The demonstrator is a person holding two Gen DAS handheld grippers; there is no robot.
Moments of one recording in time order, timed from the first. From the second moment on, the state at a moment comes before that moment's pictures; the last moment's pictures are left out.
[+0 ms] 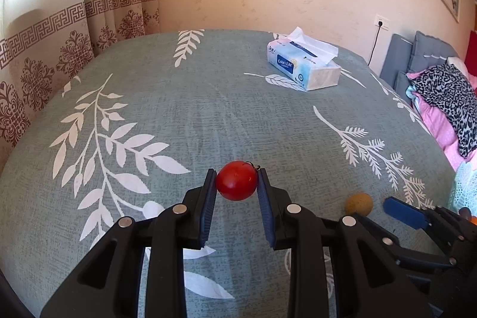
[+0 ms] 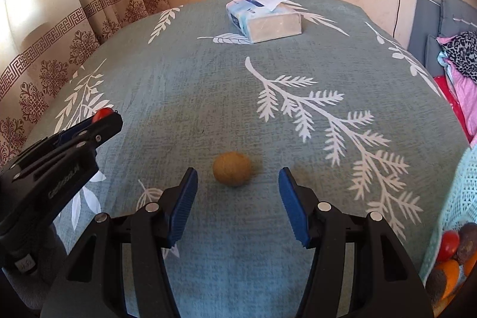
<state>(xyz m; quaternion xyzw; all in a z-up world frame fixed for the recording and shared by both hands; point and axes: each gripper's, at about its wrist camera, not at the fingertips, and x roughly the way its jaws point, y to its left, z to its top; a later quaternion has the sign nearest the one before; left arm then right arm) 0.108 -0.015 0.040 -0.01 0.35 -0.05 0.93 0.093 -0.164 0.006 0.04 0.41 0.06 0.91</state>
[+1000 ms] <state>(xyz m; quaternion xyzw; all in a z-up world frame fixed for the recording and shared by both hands) 0.103 -0.024 0.038 0.00 0.35 -0.06 0.93 0.079 -0.165 0.020 0.01 0.39 0.02 0.92</state>
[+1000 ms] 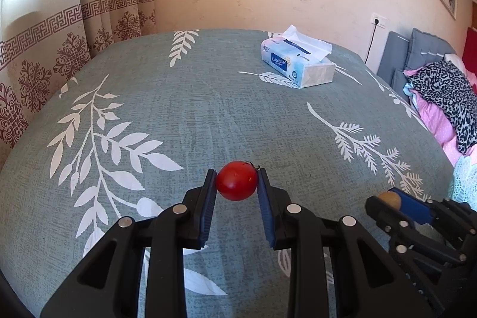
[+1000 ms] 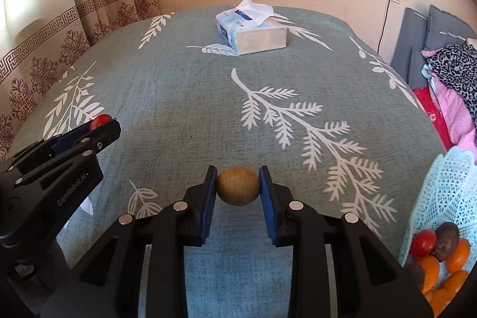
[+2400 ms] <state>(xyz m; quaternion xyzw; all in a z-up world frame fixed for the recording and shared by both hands) 0.026 -0.134 0.059 0.08 0.32 -0.15 0.93 -0.046 -0.319 0.053 0.10 0.32 -0.09 0.94</state>
